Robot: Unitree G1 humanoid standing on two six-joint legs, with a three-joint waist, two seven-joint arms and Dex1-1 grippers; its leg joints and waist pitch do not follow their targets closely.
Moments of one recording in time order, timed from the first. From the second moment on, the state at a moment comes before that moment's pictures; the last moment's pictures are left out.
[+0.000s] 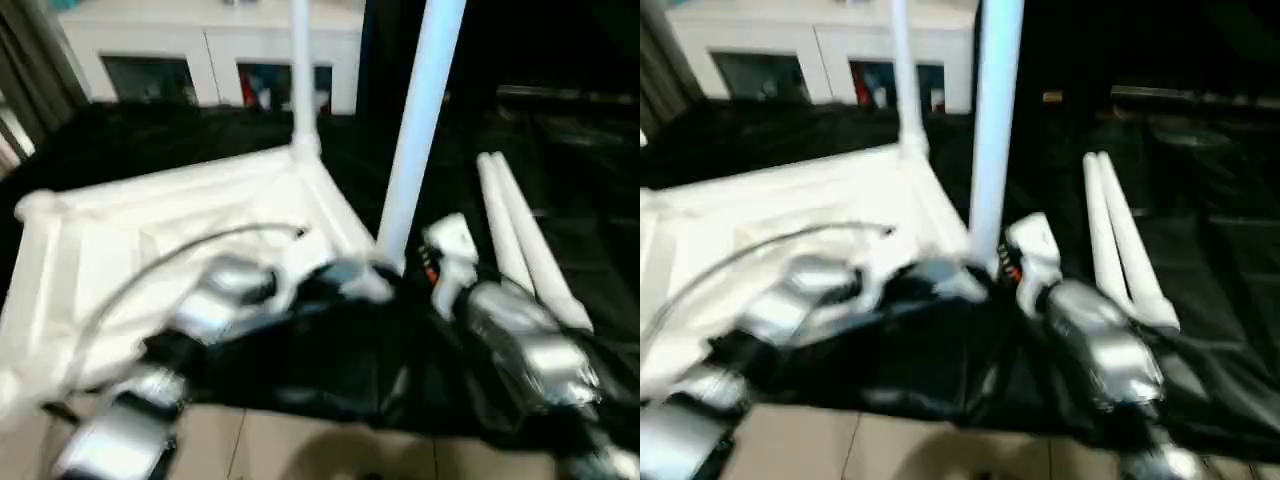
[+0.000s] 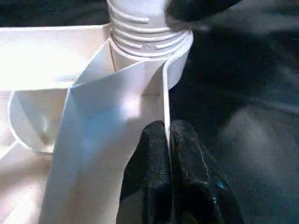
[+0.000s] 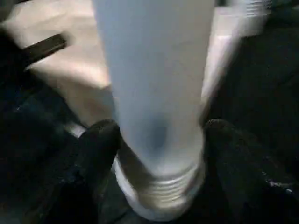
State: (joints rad) left arm -0.61 0.31 -0.33 0.59 -0.02 0.14 -1.13; right arm -0.28 -0.38 0.13 0.14 0.25 0.31 0.77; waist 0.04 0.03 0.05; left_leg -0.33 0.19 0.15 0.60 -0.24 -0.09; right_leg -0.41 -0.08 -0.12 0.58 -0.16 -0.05
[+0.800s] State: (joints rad) left arm -0.54 0.40 -0.34 0.45 -0.06 0.19 -1.30; right arm -0.24 -0.44 0.16 0.05 0.32 0.34 0.94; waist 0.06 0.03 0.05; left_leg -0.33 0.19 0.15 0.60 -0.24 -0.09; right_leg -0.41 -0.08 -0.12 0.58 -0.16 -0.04
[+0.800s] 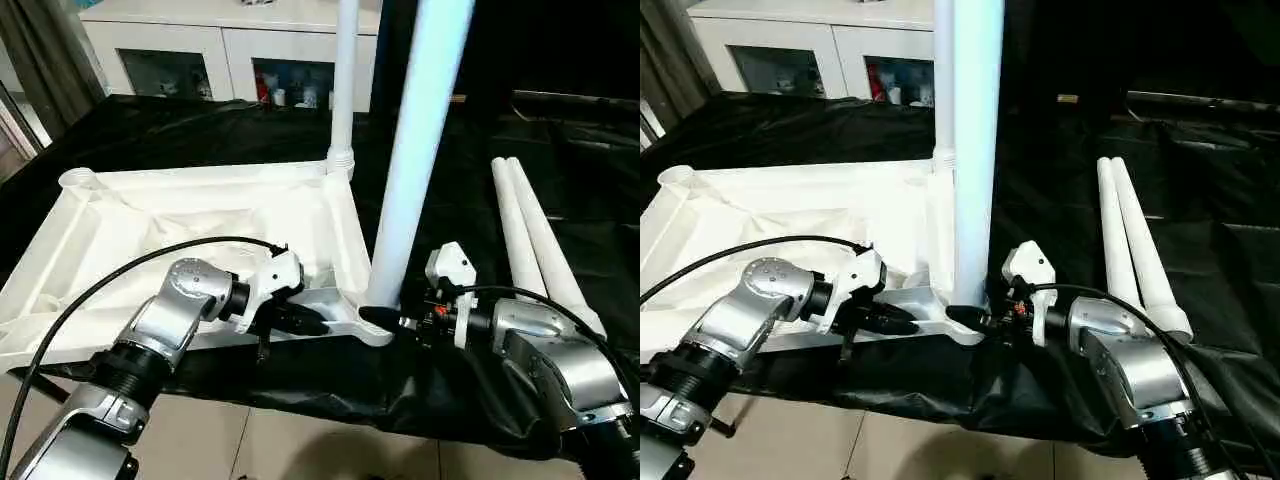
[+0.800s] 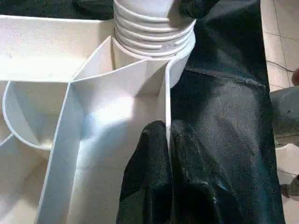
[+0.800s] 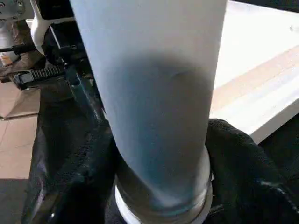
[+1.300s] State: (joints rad) left arm -0.53 0.39 -0.34 0.45 -0.05 0.19 -1.28; right arm -0.20 -0.41 0.15 0.05 0.31 0.31 0.91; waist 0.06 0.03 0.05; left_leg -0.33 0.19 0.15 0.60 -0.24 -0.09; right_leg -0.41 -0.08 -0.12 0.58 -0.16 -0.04
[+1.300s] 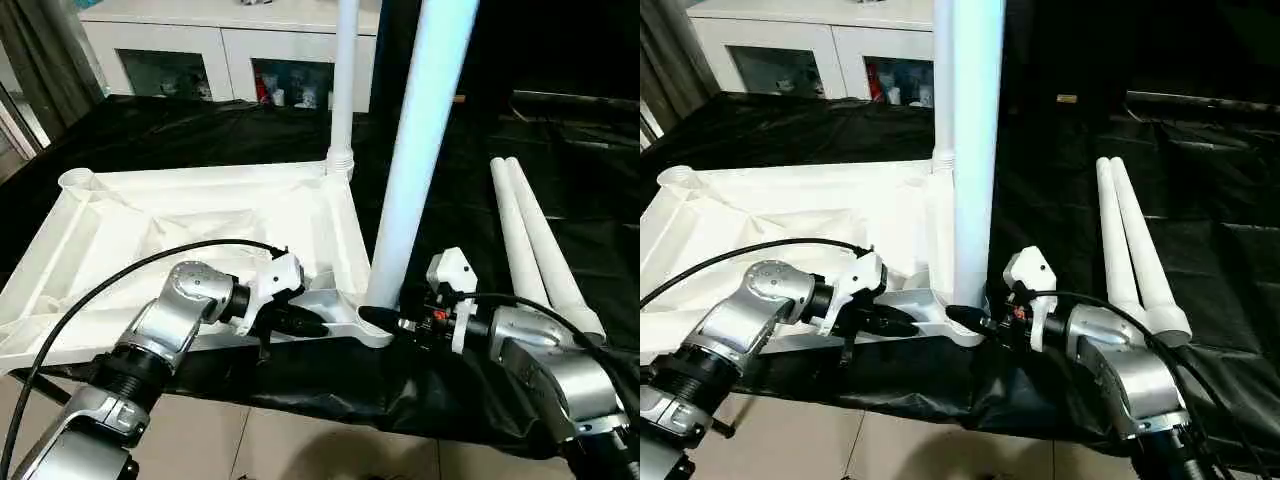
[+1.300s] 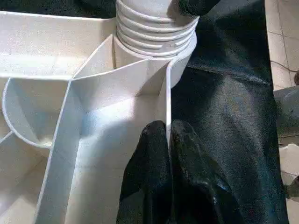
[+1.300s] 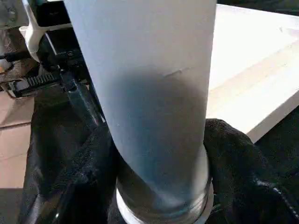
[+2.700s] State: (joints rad) left arm -0.62 0.24 -0.28 0.60 0.00 0.24 -0.96; right arm -0.32 -0.20 0.12 0.23 0.13 0.23 0.42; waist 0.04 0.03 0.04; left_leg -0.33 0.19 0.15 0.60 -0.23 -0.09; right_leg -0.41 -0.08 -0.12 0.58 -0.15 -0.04
